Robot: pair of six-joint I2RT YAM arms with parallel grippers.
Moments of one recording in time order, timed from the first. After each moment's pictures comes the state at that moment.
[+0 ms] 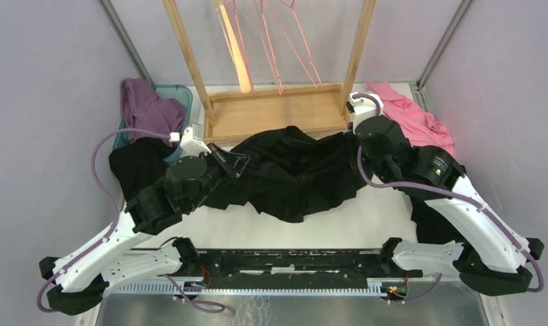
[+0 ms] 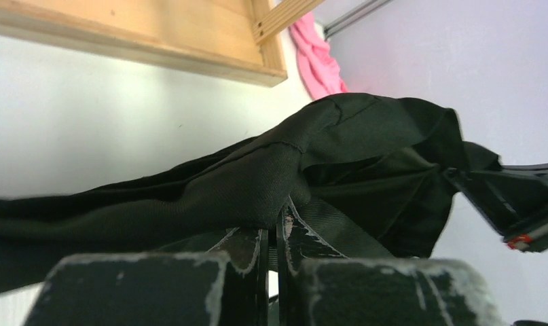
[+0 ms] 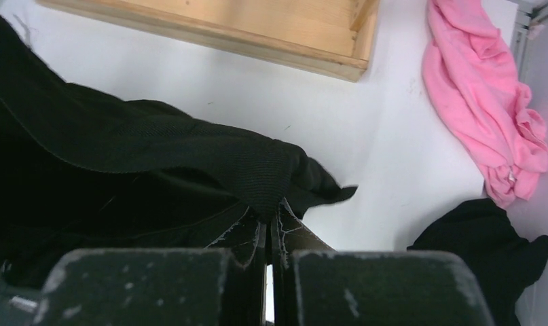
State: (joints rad) left arm -0.96 0.75 1.02 -0.56 -0.47 -0.97; right arm 0.91 1.10 1.59 -1.11 0.55 0.29
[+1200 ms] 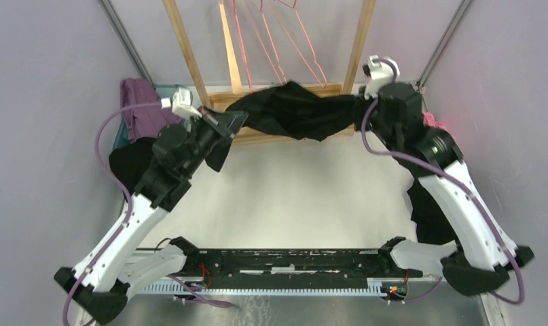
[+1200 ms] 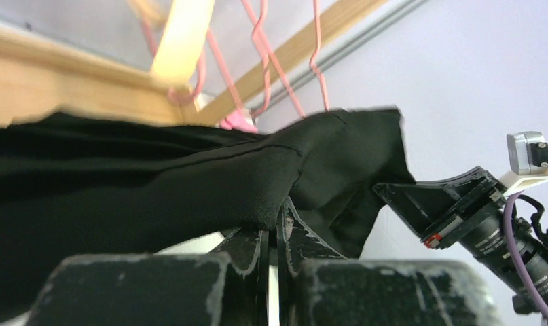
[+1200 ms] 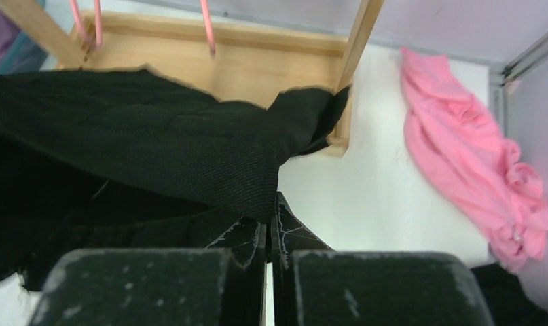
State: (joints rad) left arm -0.57 0.98 1.13 -0.11 -0.10 -0.85; right arm 0.57 1.27 1.69 -0.80 0.36 0.13
